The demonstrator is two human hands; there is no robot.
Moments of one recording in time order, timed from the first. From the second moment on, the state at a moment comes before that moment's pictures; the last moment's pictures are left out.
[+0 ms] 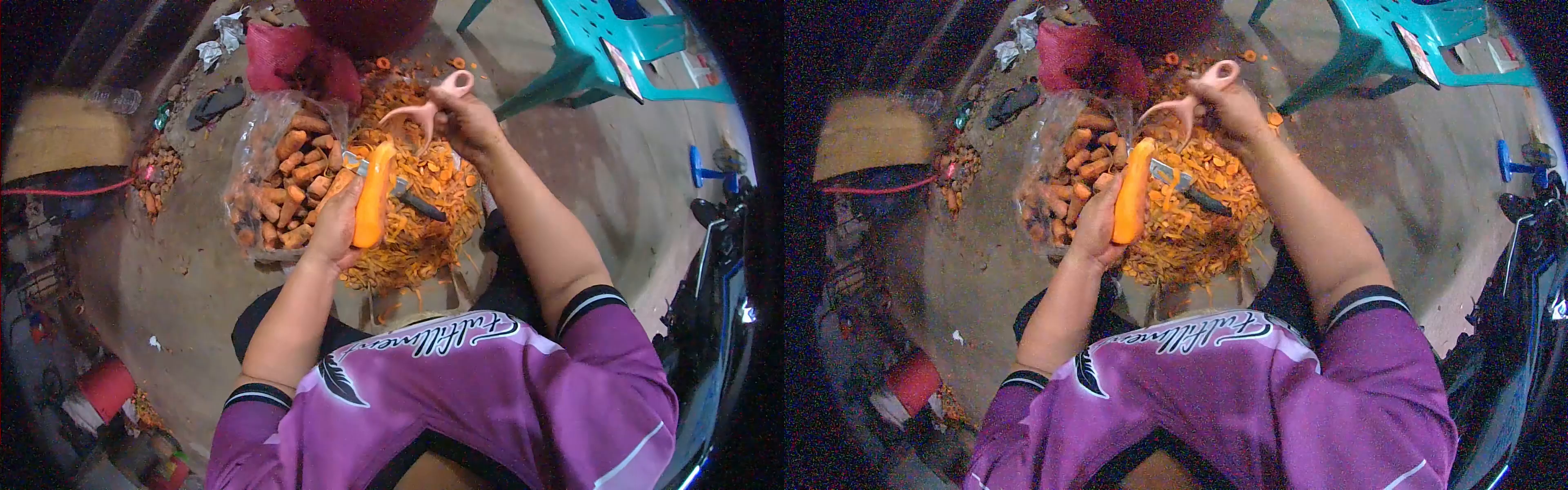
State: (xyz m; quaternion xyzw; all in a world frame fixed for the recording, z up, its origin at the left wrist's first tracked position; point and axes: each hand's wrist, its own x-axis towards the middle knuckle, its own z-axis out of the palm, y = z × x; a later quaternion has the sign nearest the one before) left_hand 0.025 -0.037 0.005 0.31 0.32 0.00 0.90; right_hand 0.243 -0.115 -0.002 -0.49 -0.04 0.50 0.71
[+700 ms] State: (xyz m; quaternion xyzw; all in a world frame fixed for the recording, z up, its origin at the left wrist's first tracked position) left_hand 0.031 -0.040 -0.003 0.20 0.35 0.05 0.91; right_hand 0.202 -0.114 0.019 -0.45 -0.15 0.57 0.68
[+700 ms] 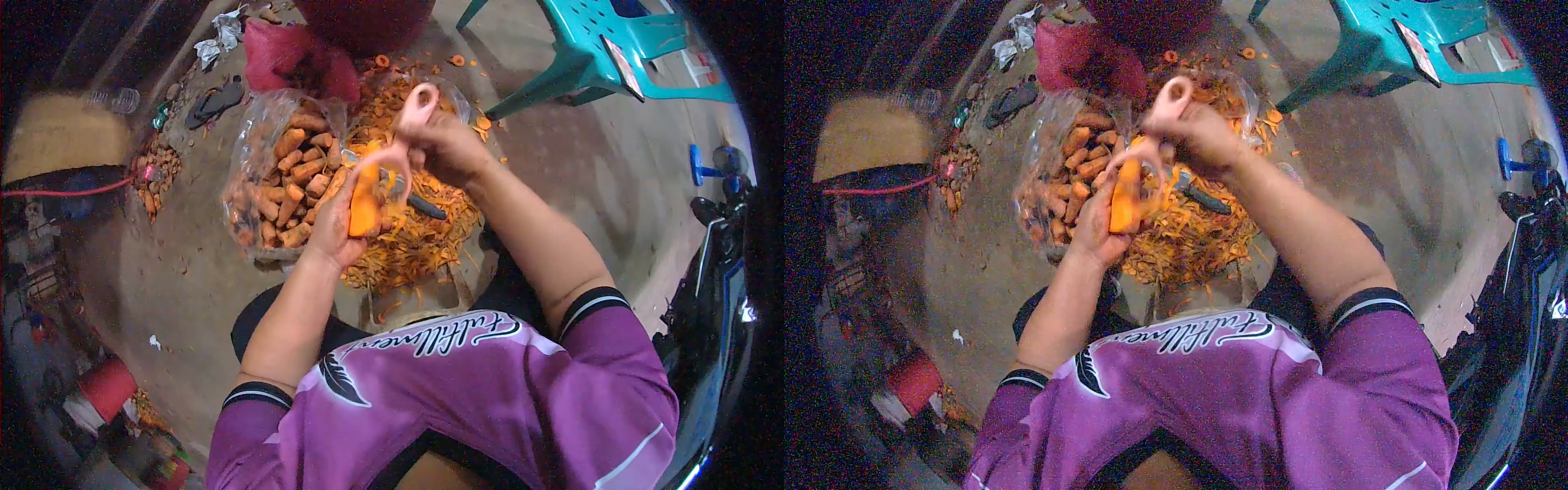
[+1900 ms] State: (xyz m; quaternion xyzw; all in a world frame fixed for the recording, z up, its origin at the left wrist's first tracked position) left_hand 0.023 -0.039 -0.001 0.29 0.35 -0.02 0.89; right_hand 0.240 -0.113 -0.014 -0.48 -0.08 0.52 0.70
